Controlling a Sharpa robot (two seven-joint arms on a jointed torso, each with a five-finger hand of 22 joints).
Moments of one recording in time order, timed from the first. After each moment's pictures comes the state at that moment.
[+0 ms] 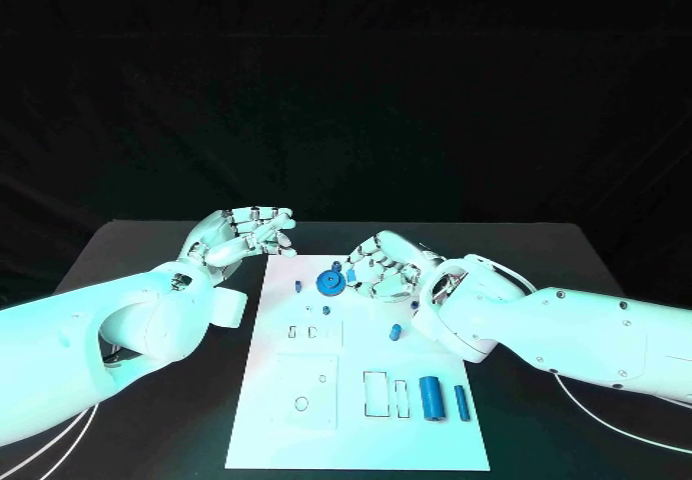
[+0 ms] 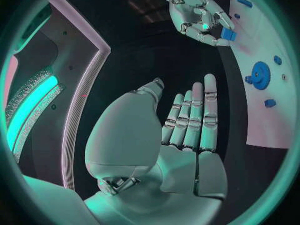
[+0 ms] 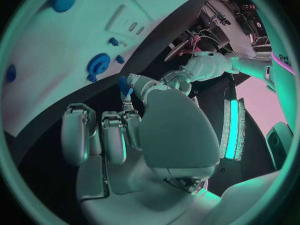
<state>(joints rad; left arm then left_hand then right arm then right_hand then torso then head) 1.21 -0.94 -0.02 1.65 -0.07 -0.36 0.42 1.45 -0.15 0.31 0.29 0.06 0.79 0.20 0.24 0.19 0.95 0.18 0.11 0.08 0.85 0.12 0.69 0.56 0.18 0.98 0.21 0.55 0.25 1.24 -0.73 -0.11 1.64 -1.17 -0.52 -0.16 1.44 -0.18 0.47 0.16 0.25 0.99 0.14 0.20 0.43 1.46 0.06 1.45 1.31 1.47 -0.01 1.57 1.31 0.06 1.46 0.09 1.37 1.31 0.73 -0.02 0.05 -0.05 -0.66</state>
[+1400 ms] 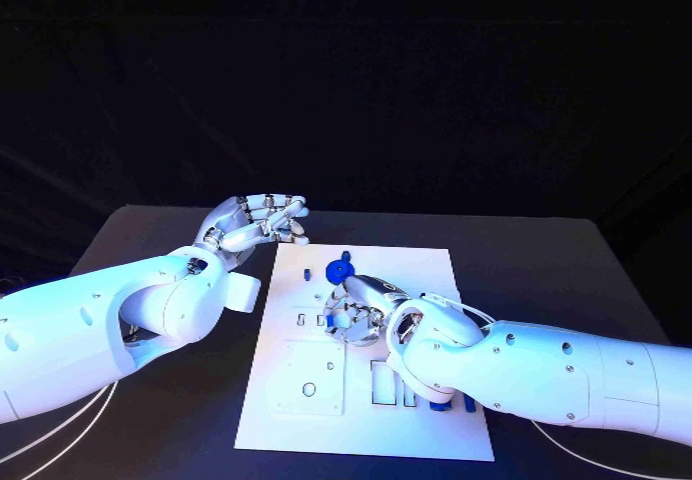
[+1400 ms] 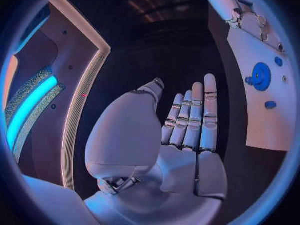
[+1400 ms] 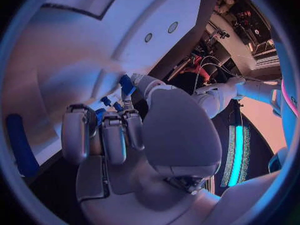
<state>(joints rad) 1.21 -0.93 -0.02 1.64 -0.07 -0.36 0.41 1.45 -0.15 0.31 0.29 0.06 0.79 0.20 0.24 0.19 0.95 0.18 0.11 0.08 0.85 0.12 0.69 0.56 0.18 0.98 0.21 0.55 0.25 1.11 -0.58 -0.13 1.59 -1.35 -0.47 -0.34 1.39 -0.20 0.47 0.16 0.24 1.00 0.13 0.22 0.44 1.46 0.05 1.44 1.31 1.47 -0.01 1.57 1.31 0.06 1.46 0.09 1.36 1.31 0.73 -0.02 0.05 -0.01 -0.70</state>
